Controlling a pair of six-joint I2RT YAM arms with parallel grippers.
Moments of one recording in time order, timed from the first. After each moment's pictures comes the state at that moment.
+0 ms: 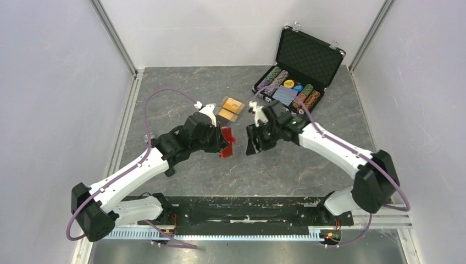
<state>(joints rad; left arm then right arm) -0.78 1.11 0.98 -0.54 -0.06 -0.64 0.72 1.48 1.11 -0.63 -0.37 0.31</state>
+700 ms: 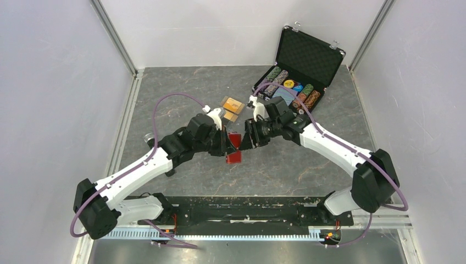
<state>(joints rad) -0.77 1.14 0.91 -0.43 0.16 -0.67 0.64 1.44 1.08 -0.42 -0.59 0.39</state>
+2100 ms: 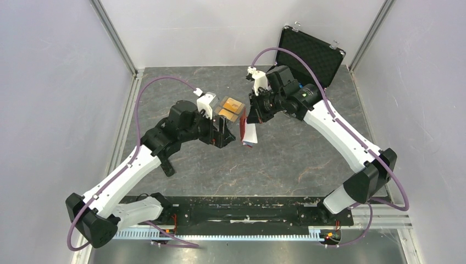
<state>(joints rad) -0.64 1.07 1.05 -0.52 0.22 -0.31 0.61 1.55 1.62 -0.86 -0.40 0.12</state>
